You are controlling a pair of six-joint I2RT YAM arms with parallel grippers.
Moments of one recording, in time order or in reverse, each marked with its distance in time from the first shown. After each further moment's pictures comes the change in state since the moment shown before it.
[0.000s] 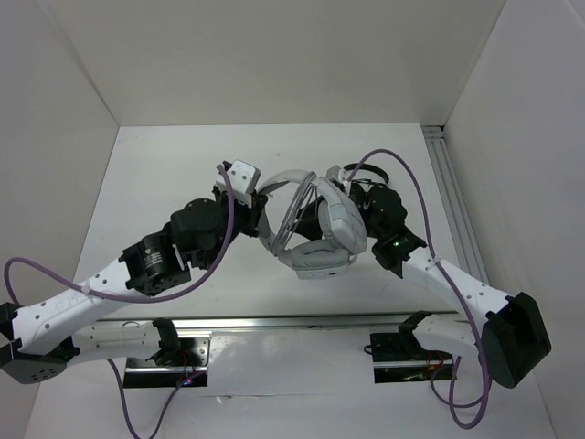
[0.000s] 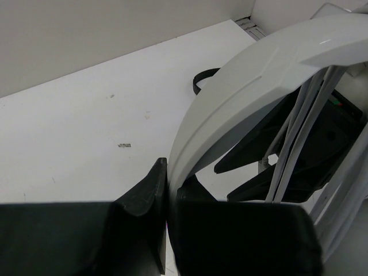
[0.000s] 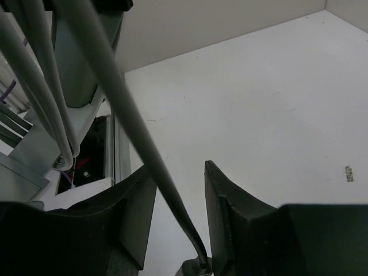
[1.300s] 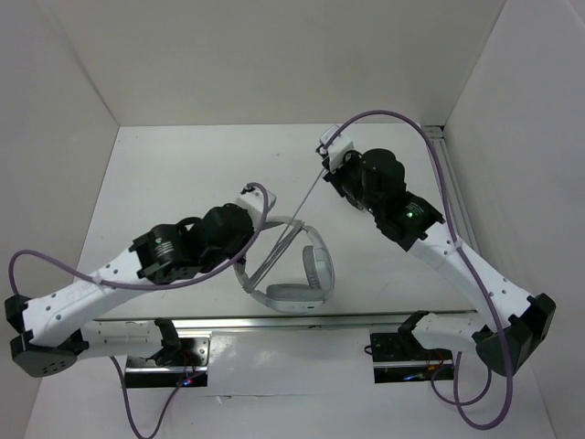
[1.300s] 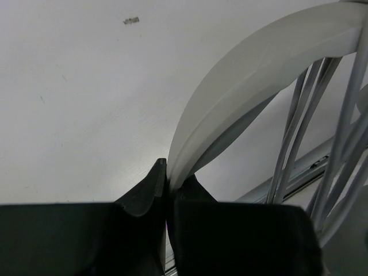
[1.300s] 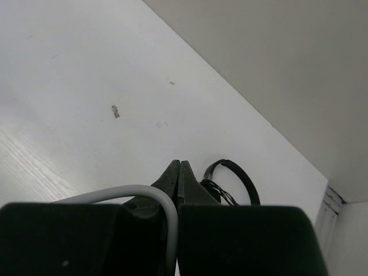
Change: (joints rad) left arm 0.020 0.121 0.076 -0.593 0.109 -0.098; right arm 0.085 0.045 0.482 -0.679 0.906 -0.609
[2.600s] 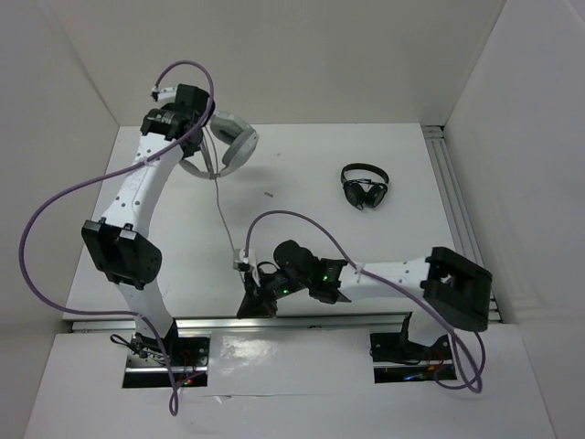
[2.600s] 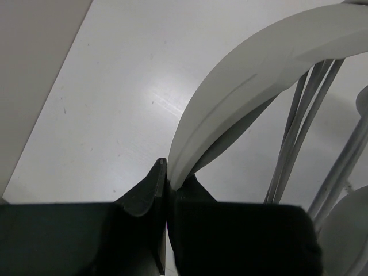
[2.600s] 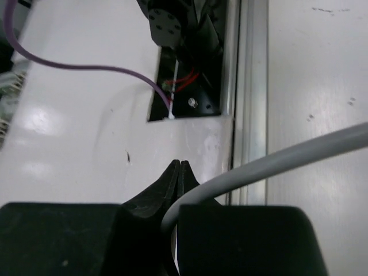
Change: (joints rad) left arm 0.817 0.689 0.769 -0.208 -0.200 -0.293; right arm 0.510 0.395 -0.429 0.678 -0.783 0.642
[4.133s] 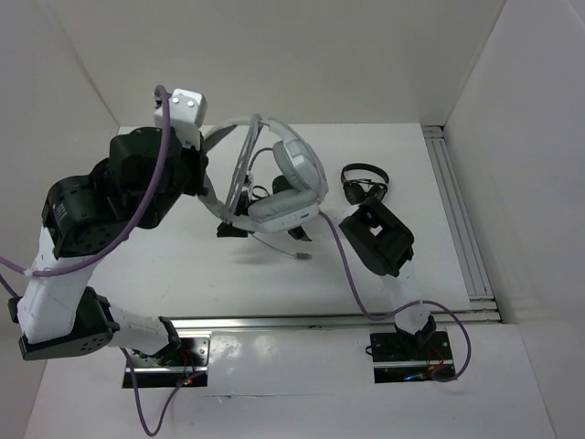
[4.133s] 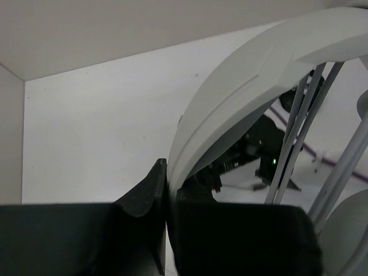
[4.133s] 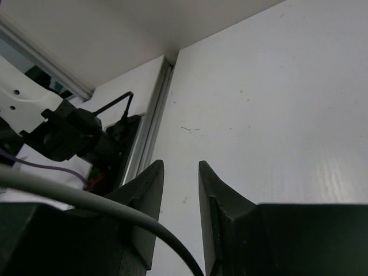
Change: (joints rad) left arm -0.731 -0.471 0.172 -0.159 -0.031 0.290; right arm -0.407 0.583 0.522 0.437 -0.316 0.279
